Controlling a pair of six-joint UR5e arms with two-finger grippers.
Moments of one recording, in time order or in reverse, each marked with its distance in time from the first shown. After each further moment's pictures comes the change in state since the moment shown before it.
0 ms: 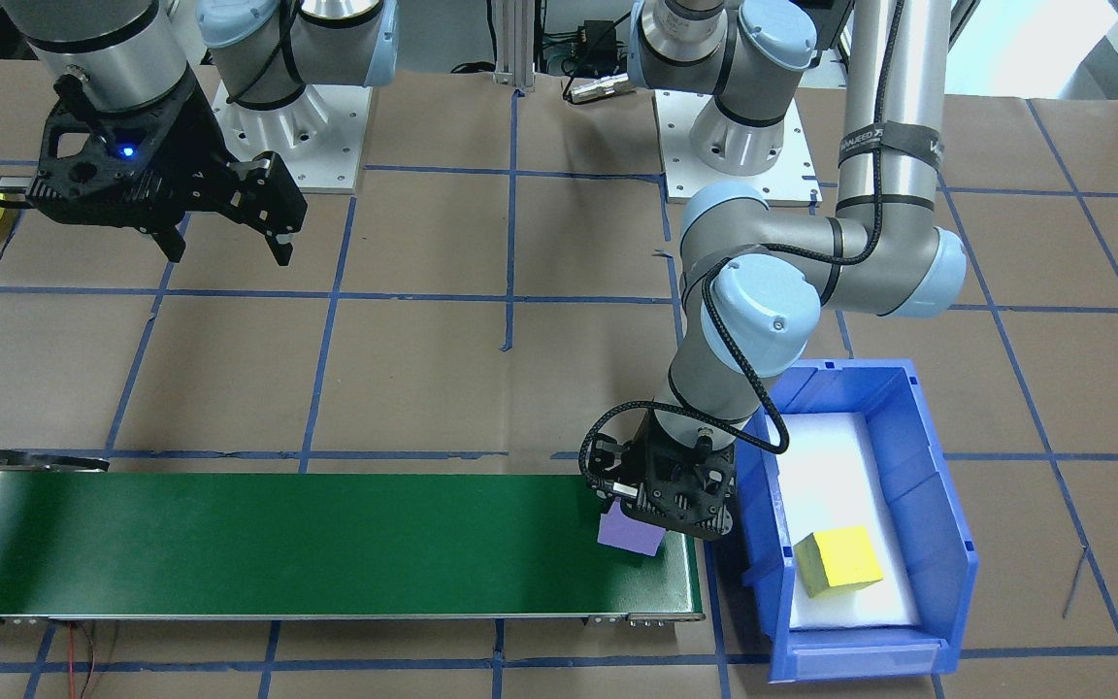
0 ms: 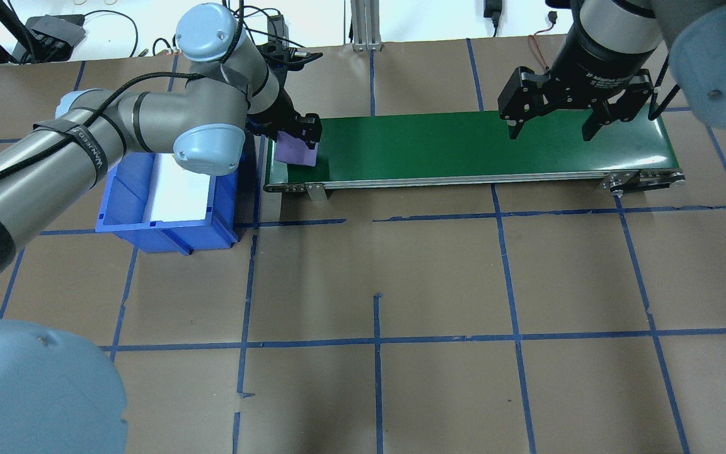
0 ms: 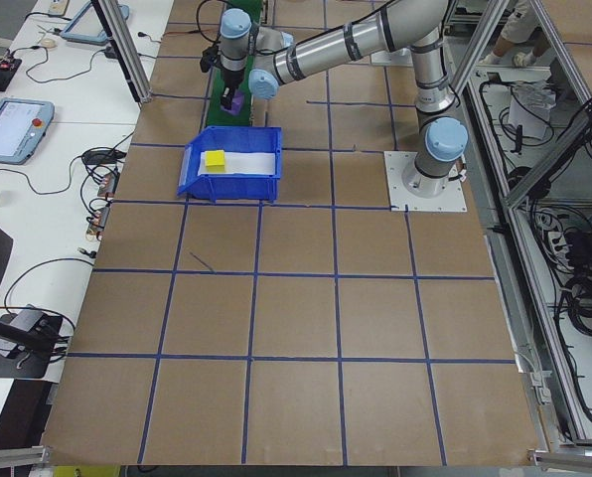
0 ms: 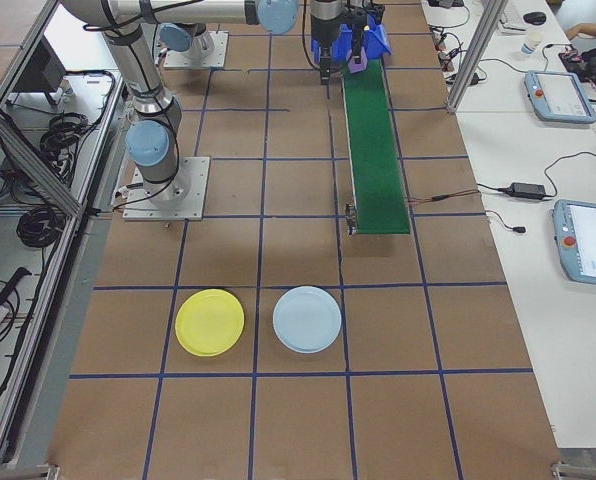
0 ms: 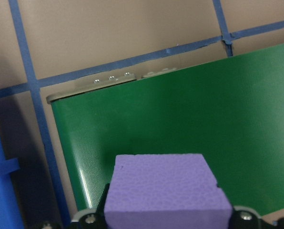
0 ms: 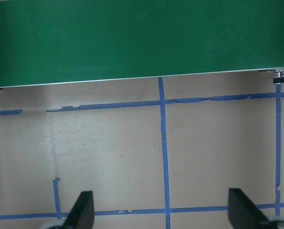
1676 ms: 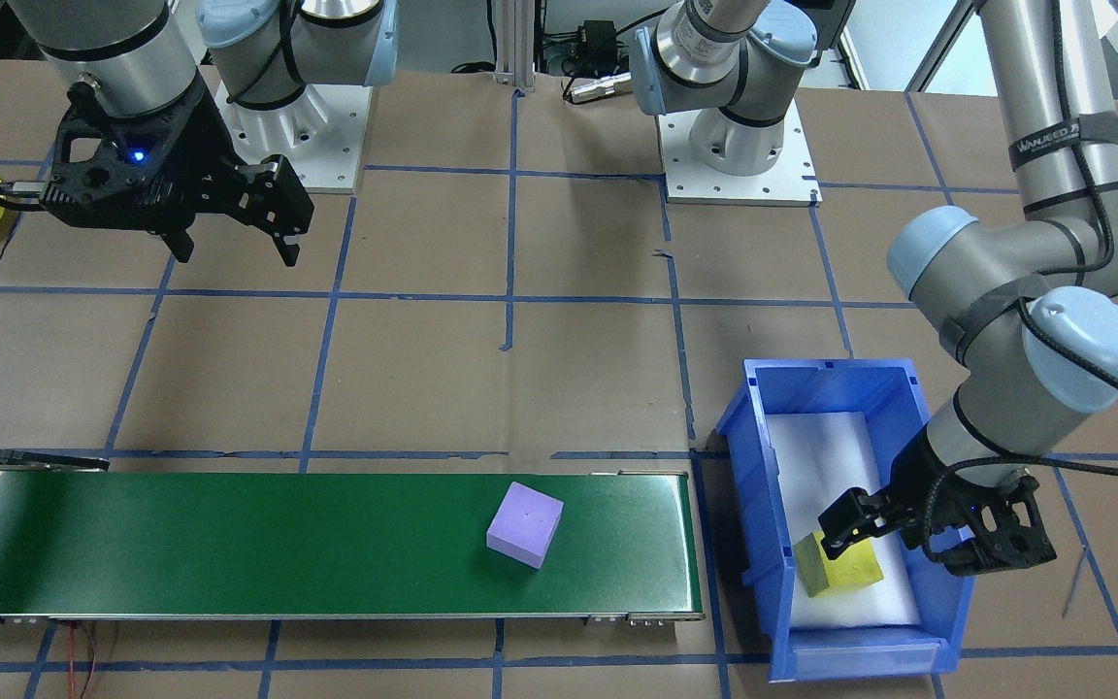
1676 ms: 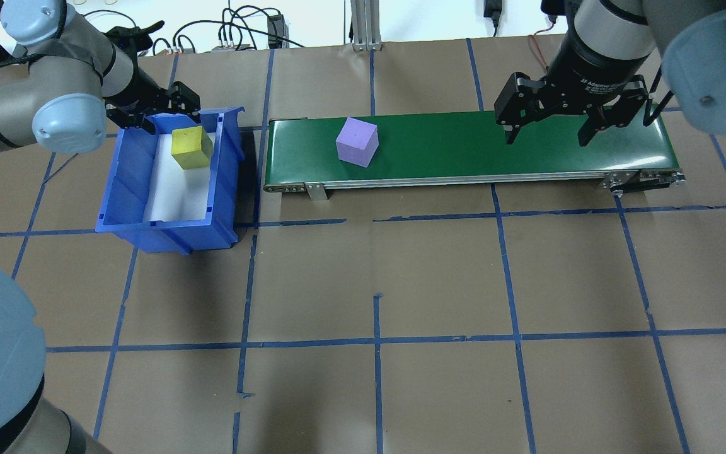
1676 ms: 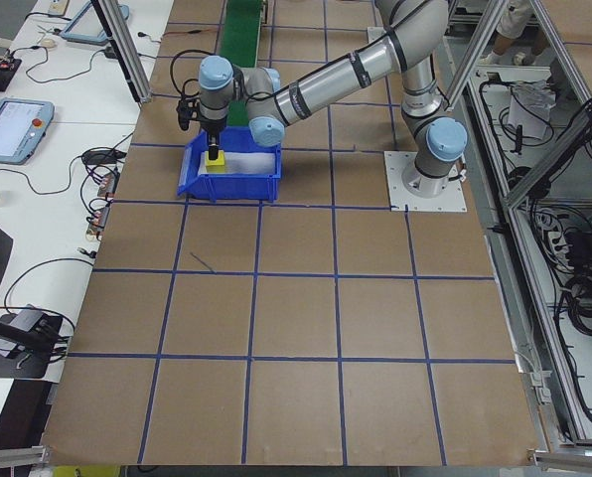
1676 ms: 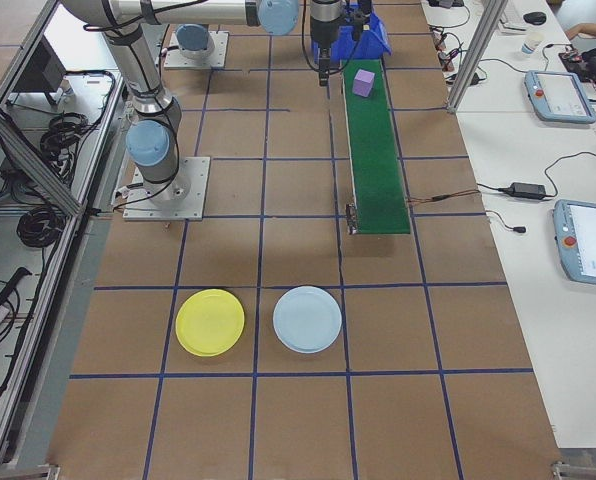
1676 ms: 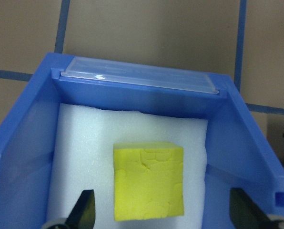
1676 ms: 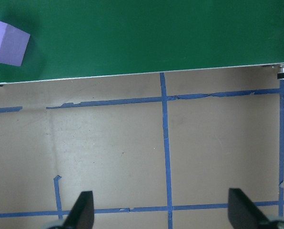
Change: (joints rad) left arm 0.344 -0.007 0.021 -0.025 -0.019 -0.039; right arm 0.006 0.000 0.013 -0.002 0.002 0.010
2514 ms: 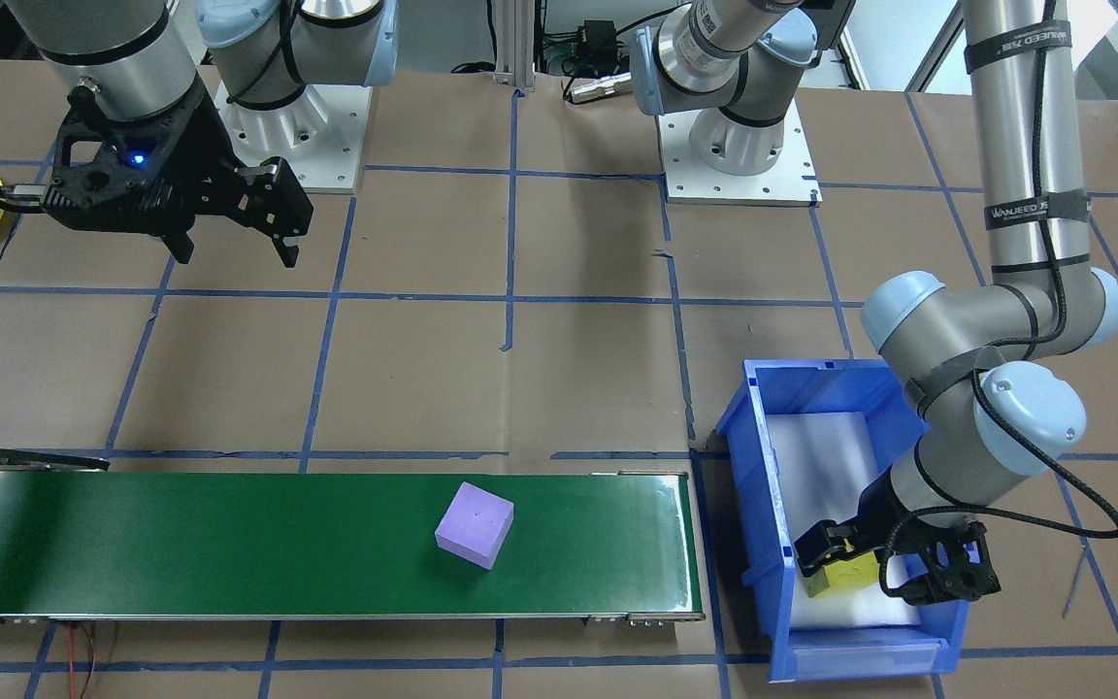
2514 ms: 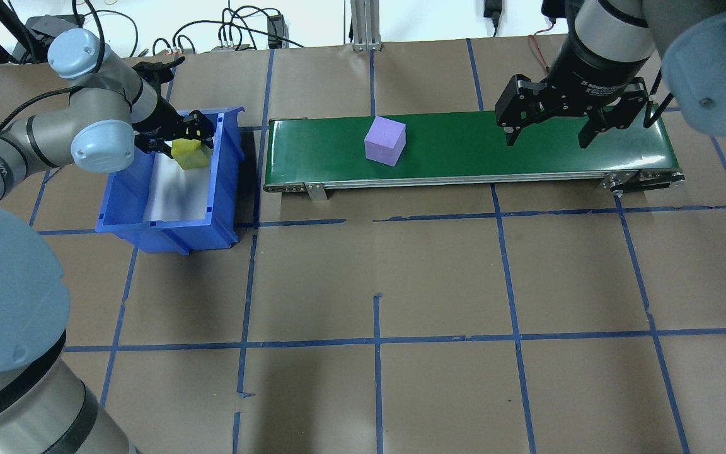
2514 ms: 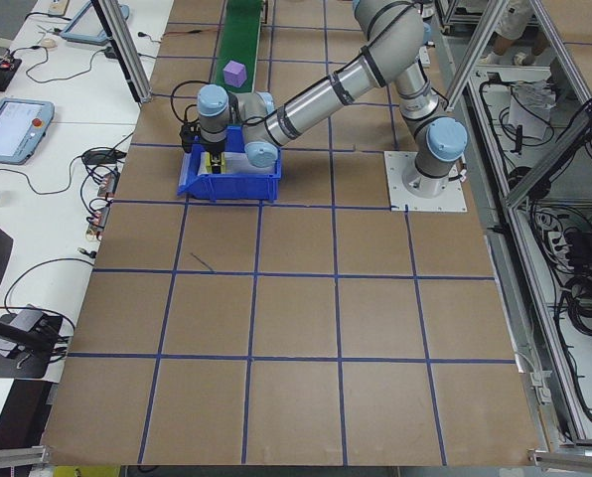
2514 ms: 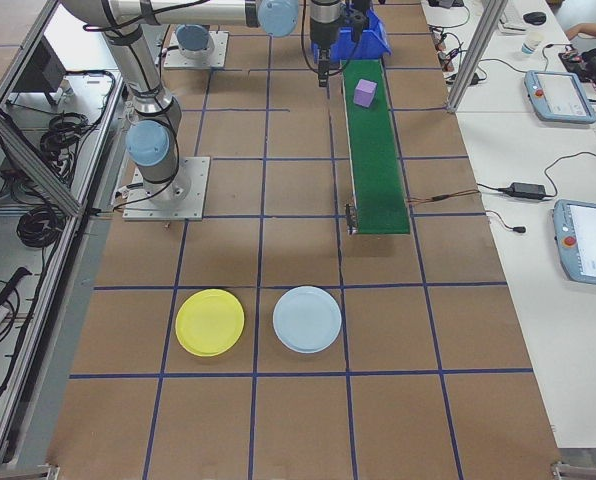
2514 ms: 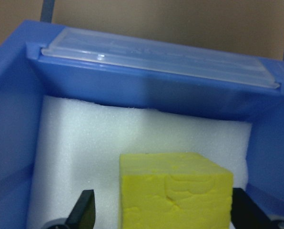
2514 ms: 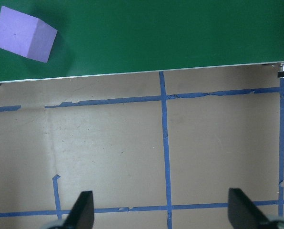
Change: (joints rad) left arm 0.001 -0.096 -0.023 0.063 0.005 0.004; right arm -0.003 0.000 0.004 0.000 0.000 -0.002
